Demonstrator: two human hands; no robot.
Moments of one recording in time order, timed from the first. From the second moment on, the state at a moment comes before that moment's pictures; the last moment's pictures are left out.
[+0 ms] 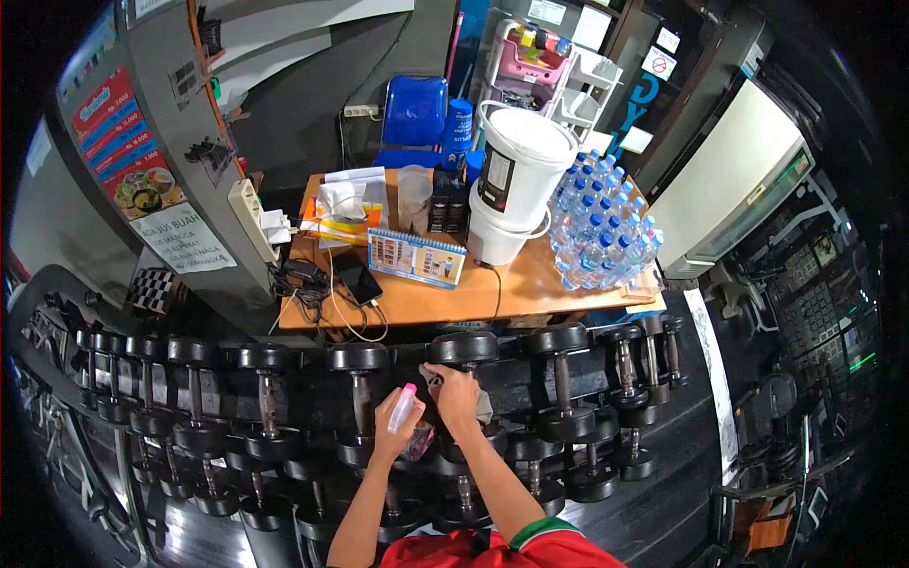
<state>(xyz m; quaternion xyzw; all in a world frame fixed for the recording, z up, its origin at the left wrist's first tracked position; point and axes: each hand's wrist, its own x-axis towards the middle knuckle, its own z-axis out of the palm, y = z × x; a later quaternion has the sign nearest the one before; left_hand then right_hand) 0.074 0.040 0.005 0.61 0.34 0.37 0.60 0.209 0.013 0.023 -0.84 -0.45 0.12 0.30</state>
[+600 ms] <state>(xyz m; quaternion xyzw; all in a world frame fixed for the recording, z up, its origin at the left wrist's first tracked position) 0.076 0.038 -0.005 0.50 0.36 0.37 0.70 0.312 -0.018 0.042 -0.78 -0.37 0.03 0.50</state>
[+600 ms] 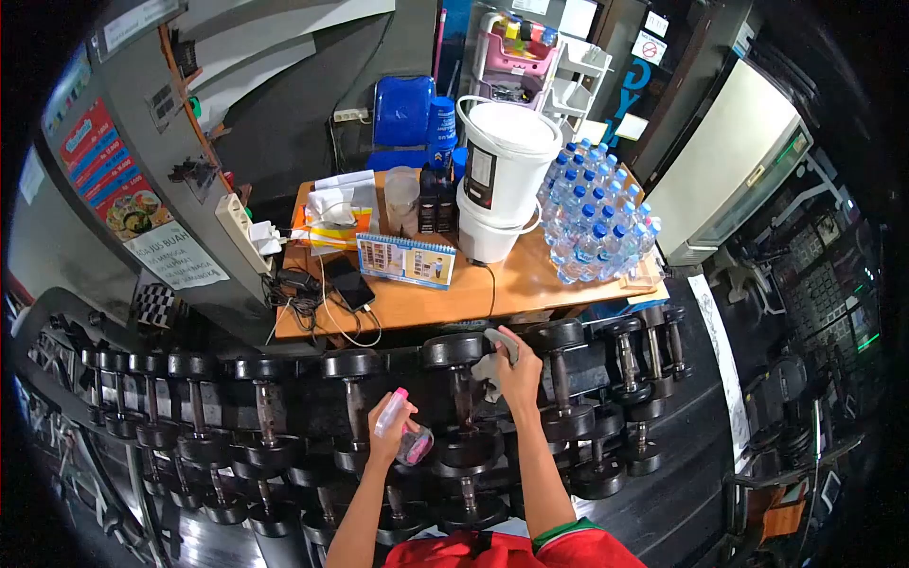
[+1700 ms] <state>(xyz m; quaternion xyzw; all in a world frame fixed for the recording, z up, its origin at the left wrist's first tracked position) 0.101 0.072 -0.005 0.48 0.33 0.40 0.71 0.309 -0.032 -0.005 -0.77 -0.29 0.16 0.54</state>
